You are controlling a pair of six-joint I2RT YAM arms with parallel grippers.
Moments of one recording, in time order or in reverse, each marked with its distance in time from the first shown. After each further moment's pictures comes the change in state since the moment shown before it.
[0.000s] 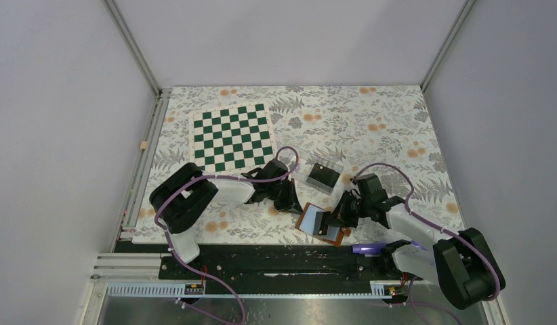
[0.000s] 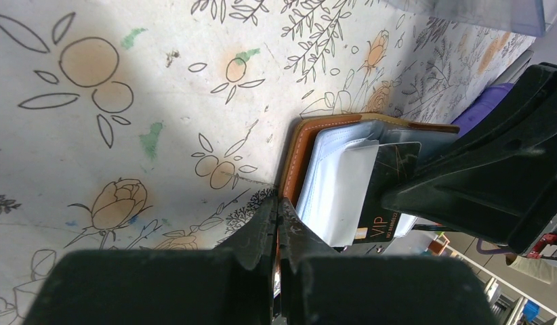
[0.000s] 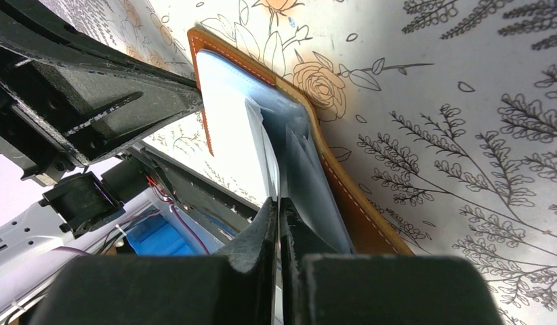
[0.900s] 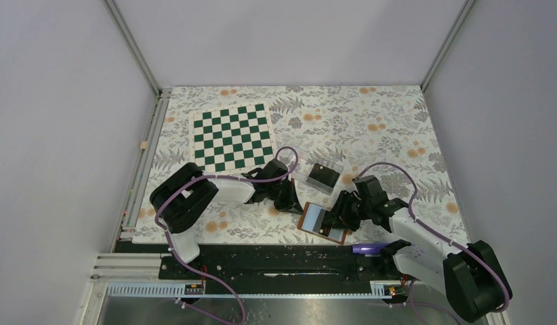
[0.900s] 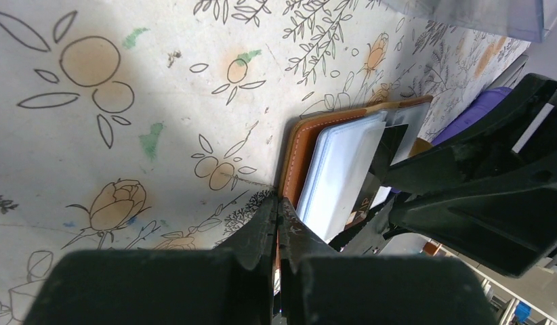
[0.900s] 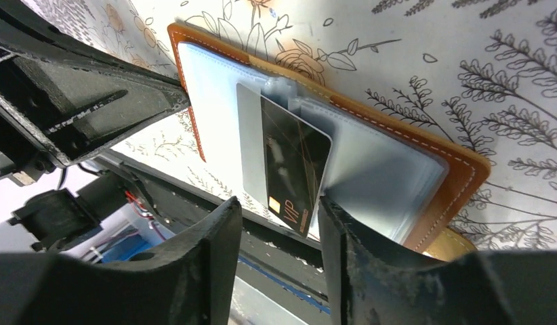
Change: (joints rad) left arm 0.000 0.002 0.000 0.005 0.000 -0.018; right arm 0.048 -0.103 -0.011 -0.067 0.114 0.030
